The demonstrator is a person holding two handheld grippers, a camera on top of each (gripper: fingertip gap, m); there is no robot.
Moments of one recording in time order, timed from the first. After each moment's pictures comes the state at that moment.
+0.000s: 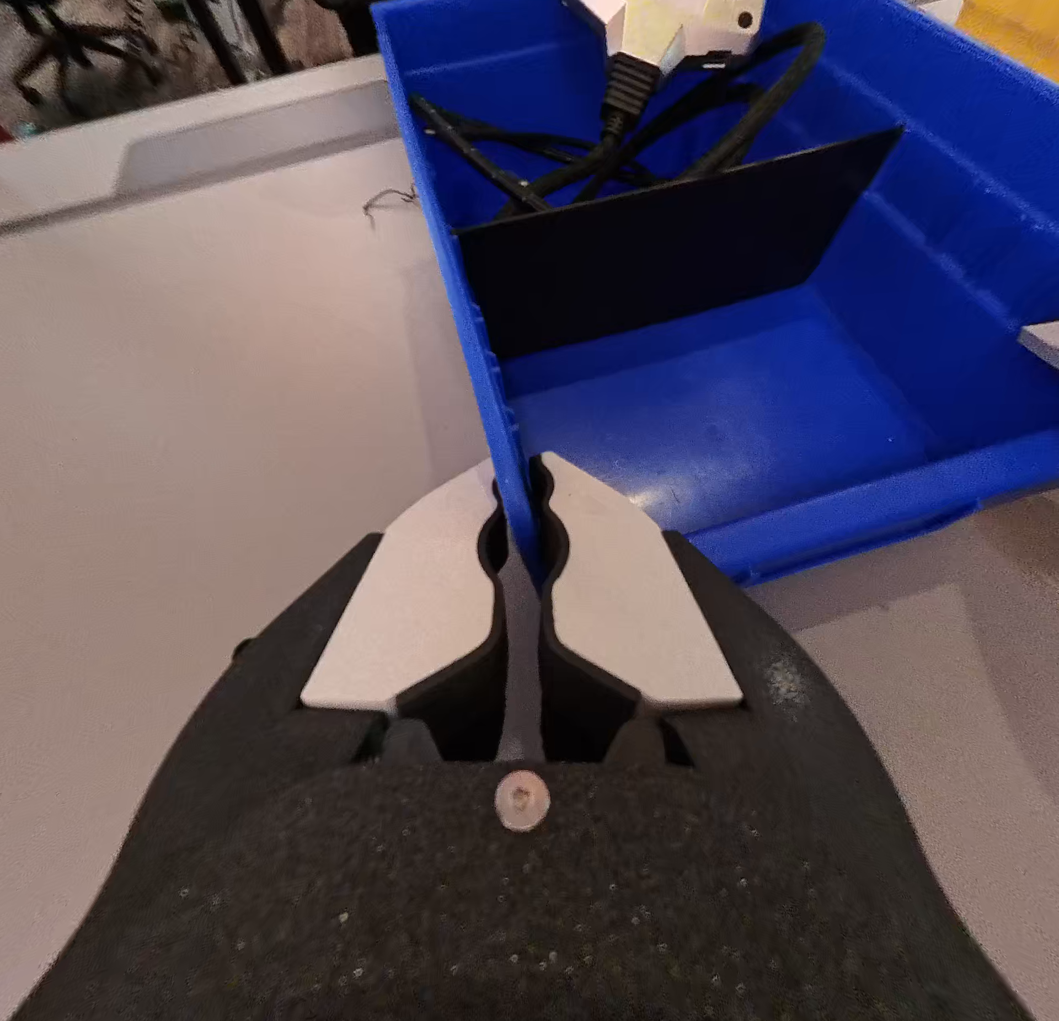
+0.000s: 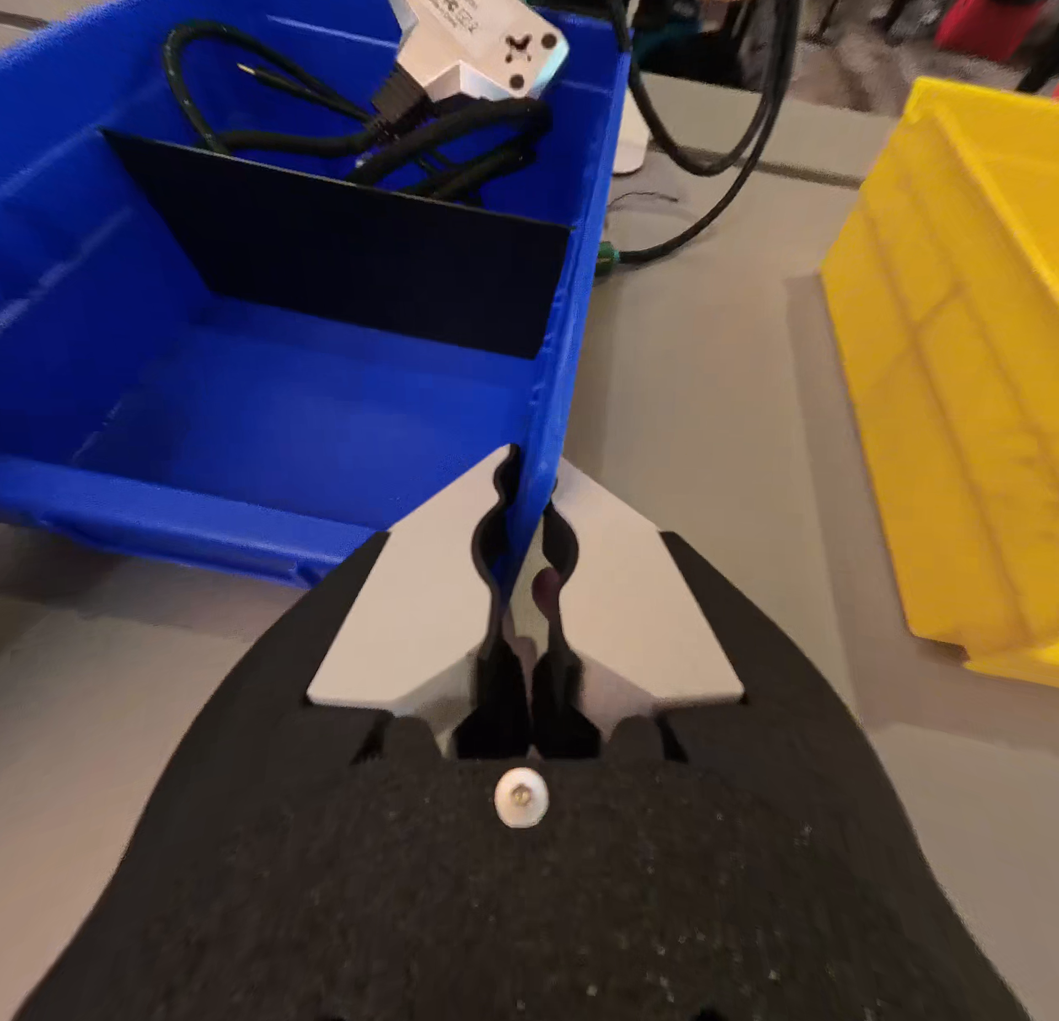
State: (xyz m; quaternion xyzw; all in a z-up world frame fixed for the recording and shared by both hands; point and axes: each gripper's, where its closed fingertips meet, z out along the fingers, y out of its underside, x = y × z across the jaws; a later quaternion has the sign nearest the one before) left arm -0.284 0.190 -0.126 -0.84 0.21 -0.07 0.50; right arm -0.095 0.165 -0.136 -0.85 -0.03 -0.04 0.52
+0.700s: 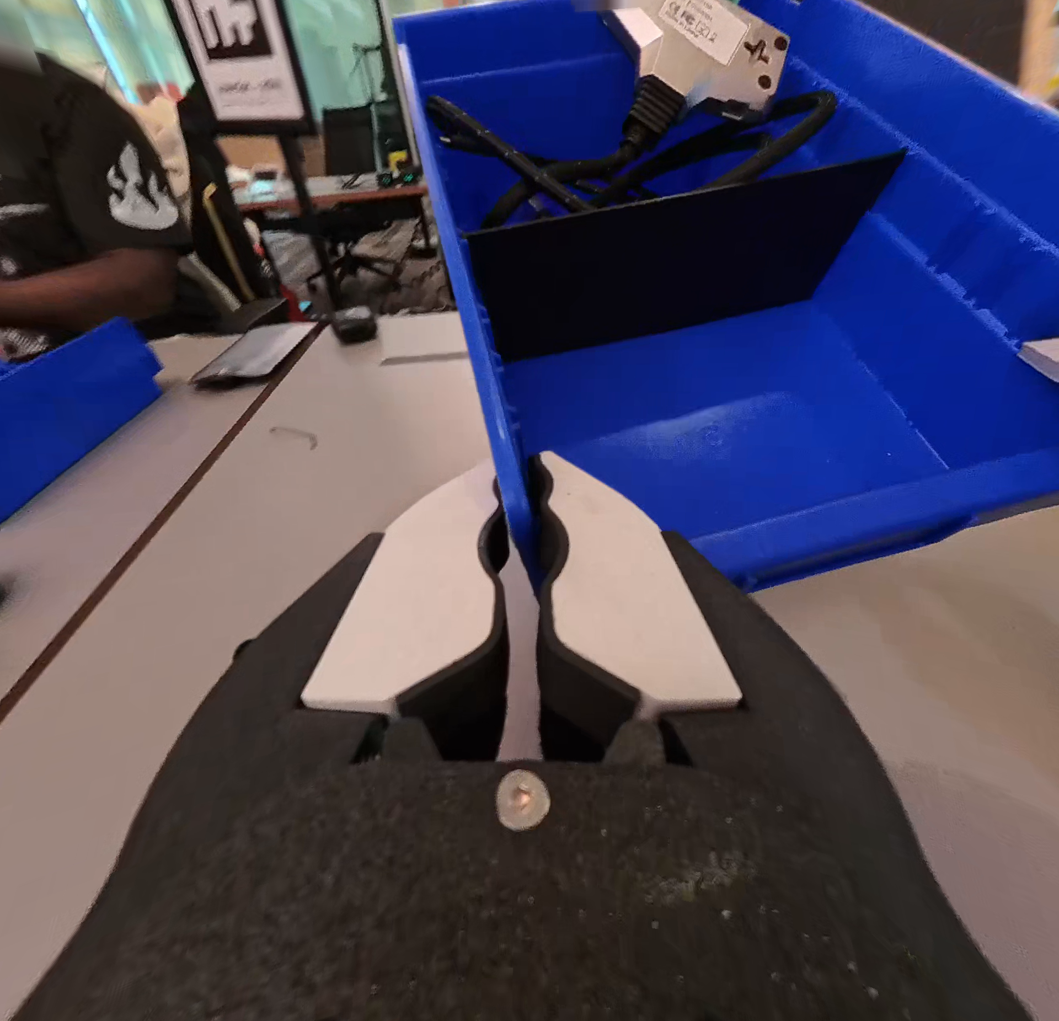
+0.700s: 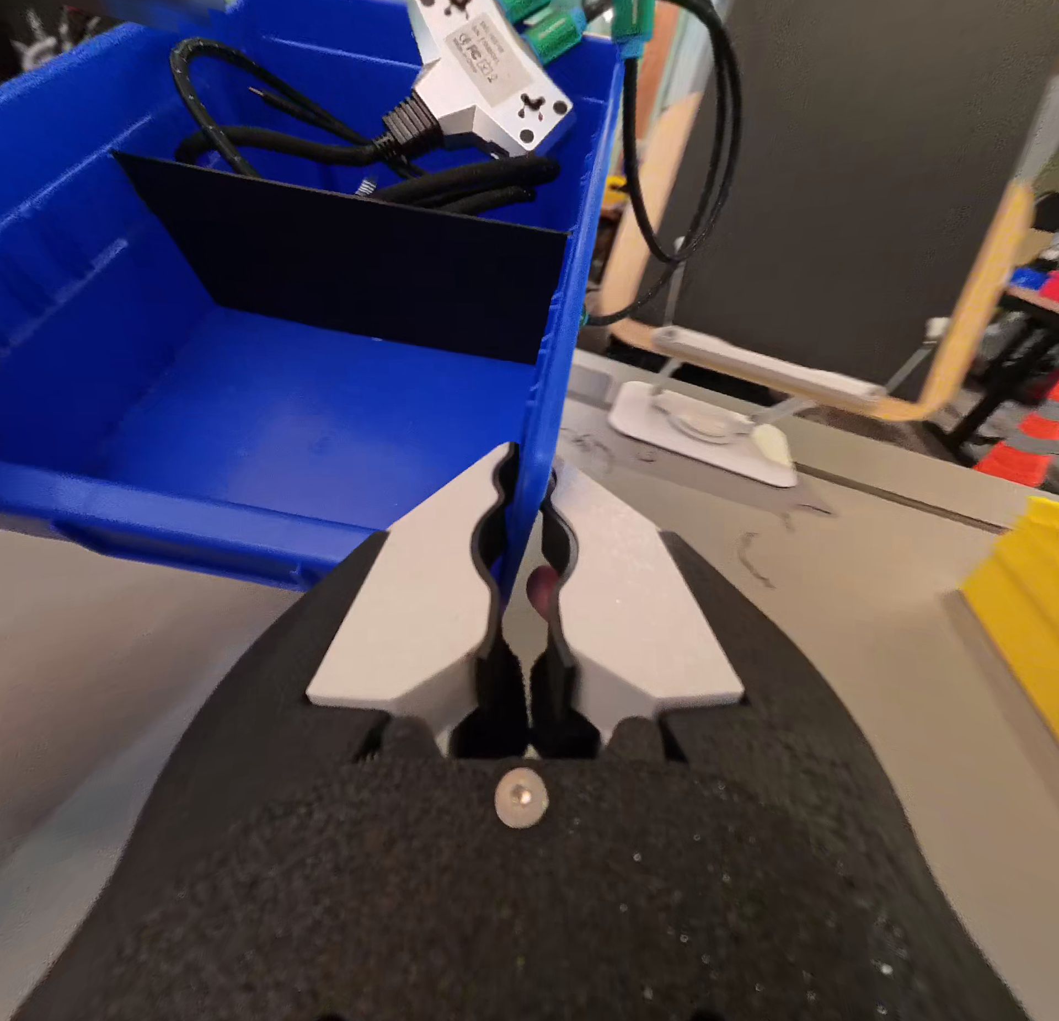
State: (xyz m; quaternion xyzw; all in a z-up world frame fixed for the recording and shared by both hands) left arm -0.510 0.175 -0.030 -0.75 0.10 -0.04 0.66; right arm -0.310 0.179 -0.018 -0.73 -0.11 -0.03 0.67
